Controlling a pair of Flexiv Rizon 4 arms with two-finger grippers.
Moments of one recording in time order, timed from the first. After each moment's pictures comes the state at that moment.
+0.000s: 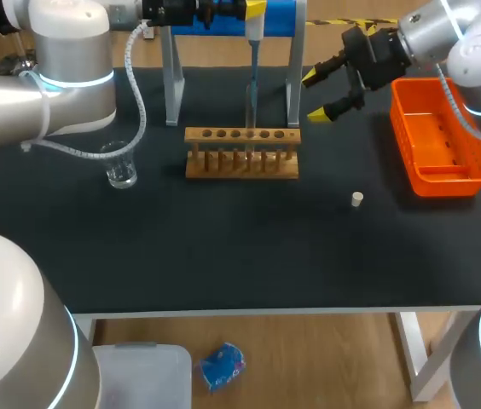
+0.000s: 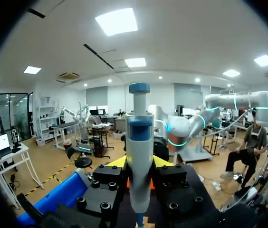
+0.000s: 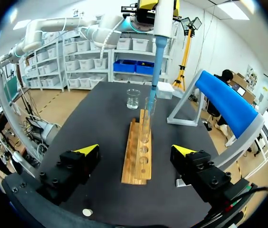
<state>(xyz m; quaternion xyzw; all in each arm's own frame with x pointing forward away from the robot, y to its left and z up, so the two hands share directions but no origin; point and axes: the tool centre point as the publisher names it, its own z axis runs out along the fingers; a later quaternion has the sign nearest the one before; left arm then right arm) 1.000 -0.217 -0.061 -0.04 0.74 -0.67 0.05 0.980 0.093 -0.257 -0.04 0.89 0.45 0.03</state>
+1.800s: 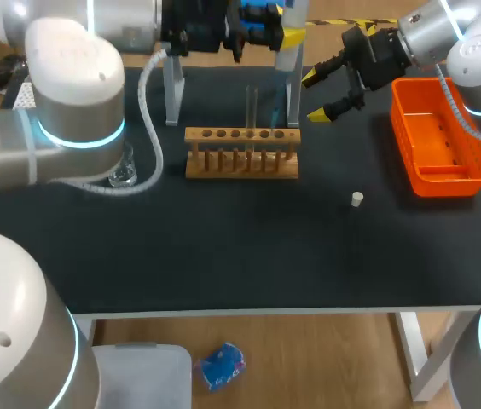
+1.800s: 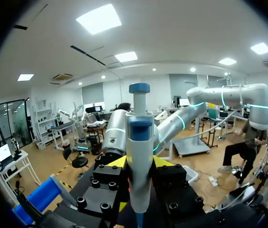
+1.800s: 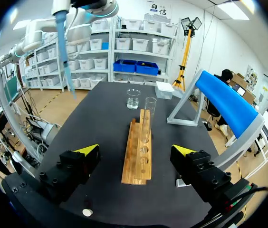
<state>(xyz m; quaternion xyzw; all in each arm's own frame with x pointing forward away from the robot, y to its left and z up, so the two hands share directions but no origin) 0.851 -0.263 -0.027 -0.02 0.76 -0.64 0.07 0.980 0.093 -0.257 -0.04 0.89 0.45 0.03</state>
